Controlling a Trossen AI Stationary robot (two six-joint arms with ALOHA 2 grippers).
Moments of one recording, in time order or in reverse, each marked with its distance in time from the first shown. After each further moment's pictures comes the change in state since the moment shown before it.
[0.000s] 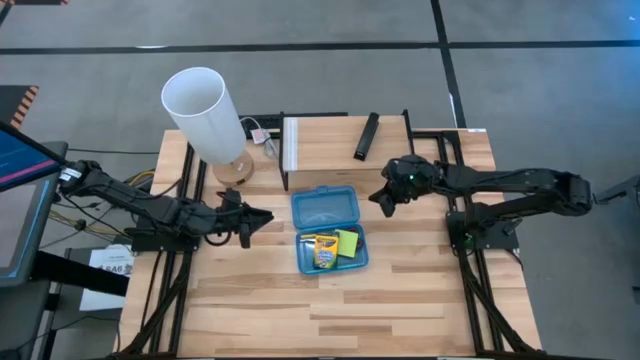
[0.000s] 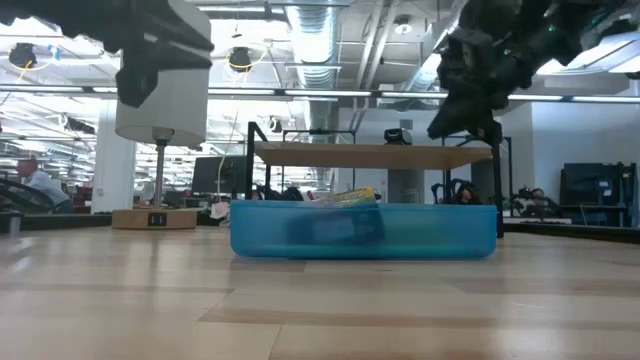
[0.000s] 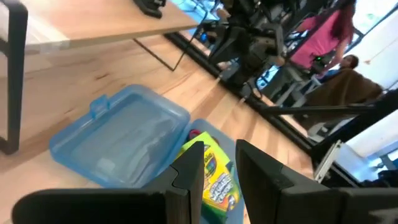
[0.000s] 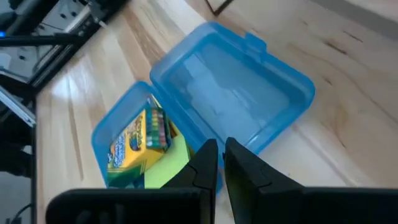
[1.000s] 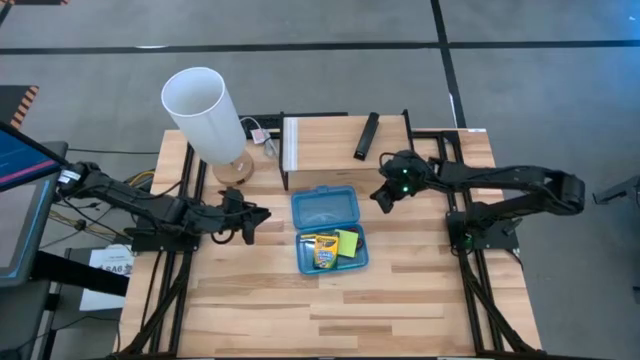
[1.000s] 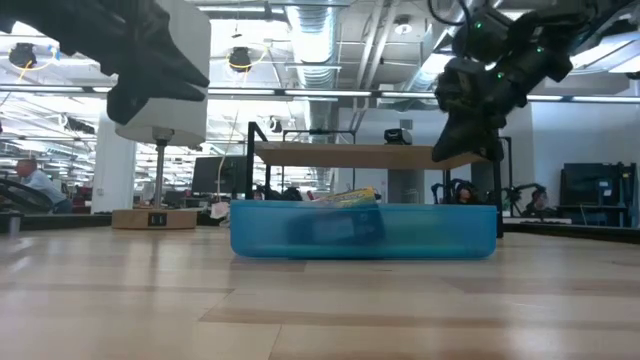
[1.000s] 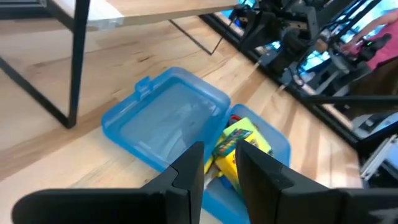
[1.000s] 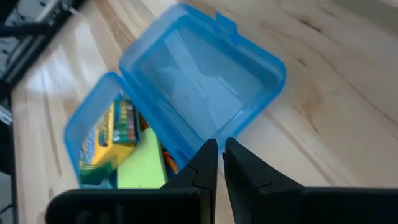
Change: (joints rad) left arm 0.037 0.015 0.000 -0.149 -0.027 -0.063; right arm -0.110 0.069 -0.018 -0.011 -0.073 -0.051
